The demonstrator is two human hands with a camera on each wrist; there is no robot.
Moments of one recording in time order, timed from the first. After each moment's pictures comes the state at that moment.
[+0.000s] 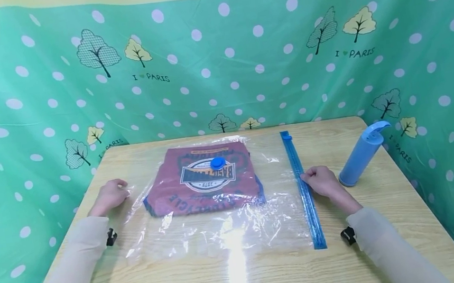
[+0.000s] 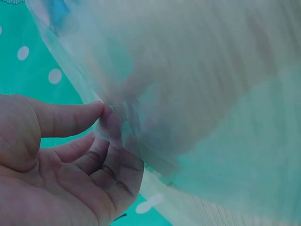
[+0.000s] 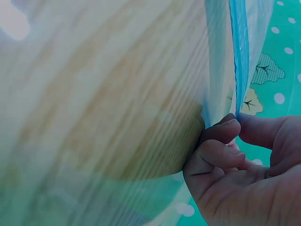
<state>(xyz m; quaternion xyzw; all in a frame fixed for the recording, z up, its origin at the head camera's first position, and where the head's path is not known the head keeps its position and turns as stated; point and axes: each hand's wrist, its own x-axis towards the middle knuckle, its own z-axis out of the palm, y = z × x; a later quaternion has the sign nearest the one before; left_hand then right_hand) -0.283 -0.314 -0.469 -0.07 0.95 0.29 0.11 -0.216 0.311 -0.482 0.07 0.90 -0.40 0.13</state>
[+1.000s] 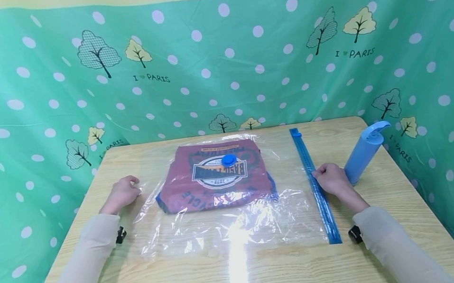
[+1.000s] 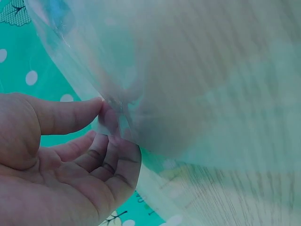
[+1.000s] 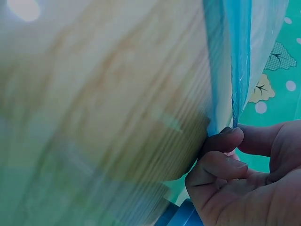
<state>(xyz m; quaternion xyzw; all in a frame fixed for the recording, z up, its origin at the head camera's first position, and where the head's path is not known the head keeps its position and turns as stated) -0.285 -0.284 -0.471 -0.03 0.95 0.29 0.11 -0.217 0.333 -0.486 0.08 0.93 -0.36 0.08</state>
